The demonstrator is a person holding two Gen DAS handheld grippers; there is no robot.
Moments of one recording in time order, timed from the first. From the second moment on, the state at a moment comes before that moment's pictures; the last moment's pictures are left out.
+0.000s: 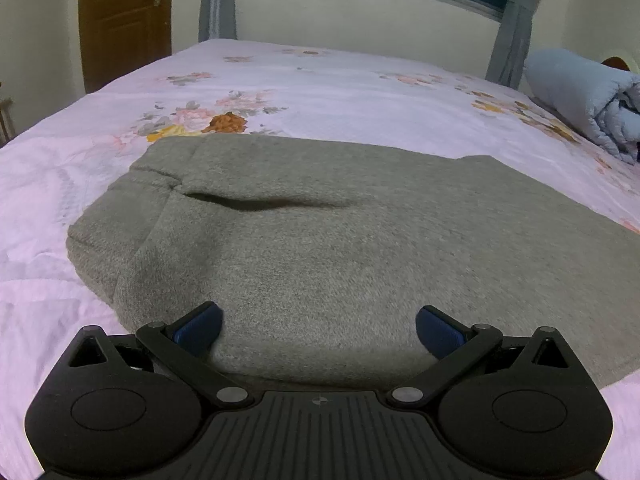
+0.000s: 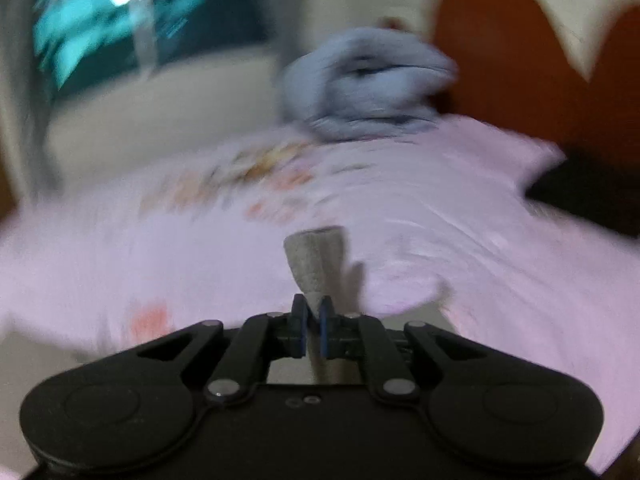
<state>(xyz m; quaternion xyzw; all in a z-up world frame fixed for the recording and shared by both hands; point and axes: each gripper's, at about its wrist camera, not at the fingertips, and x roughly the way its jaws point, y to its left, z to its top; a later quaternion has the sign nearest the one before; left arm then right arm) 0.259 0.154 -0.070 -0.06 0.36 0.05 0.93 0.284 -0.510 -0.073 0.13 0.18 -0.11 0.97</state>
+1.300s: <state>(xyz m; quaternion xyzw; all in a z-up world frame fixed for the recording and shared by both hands) 0.228 0.149 -0.049 -0.10 0.35 -0.01 0.93 0.263 -0.524 -0.176 0.50 0.26 0.05 0.82</state>
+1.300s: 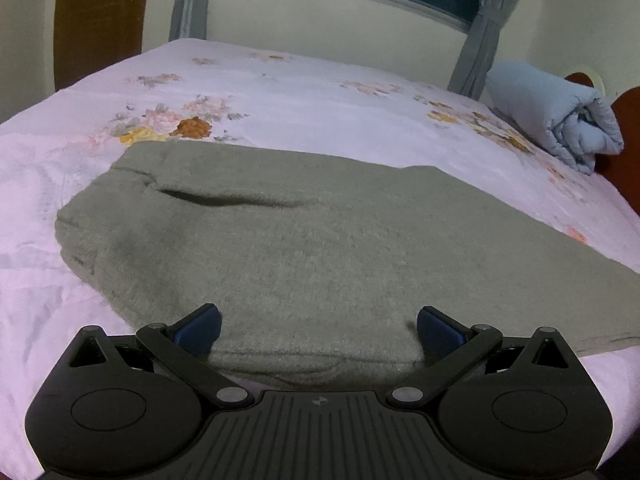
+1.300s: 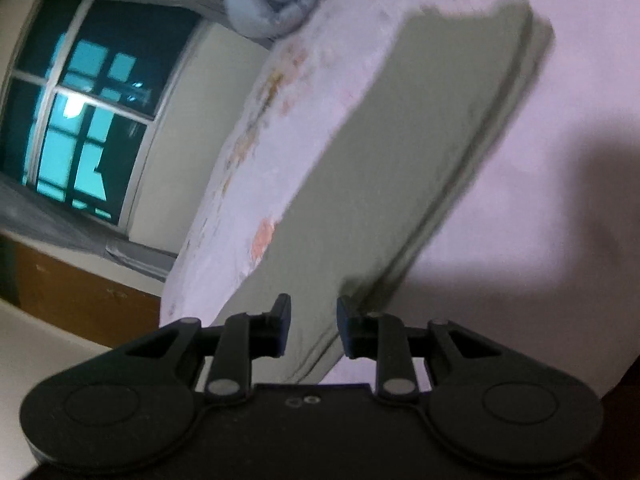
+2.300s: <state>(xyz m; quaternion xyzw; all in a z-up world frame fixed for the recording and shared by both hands) 0.214 0.156 -0.054 -0.12 0.35 -0.01 0.93 0.263 -0.492 -0.164 0.50 0.26 0.08 0.82</state>
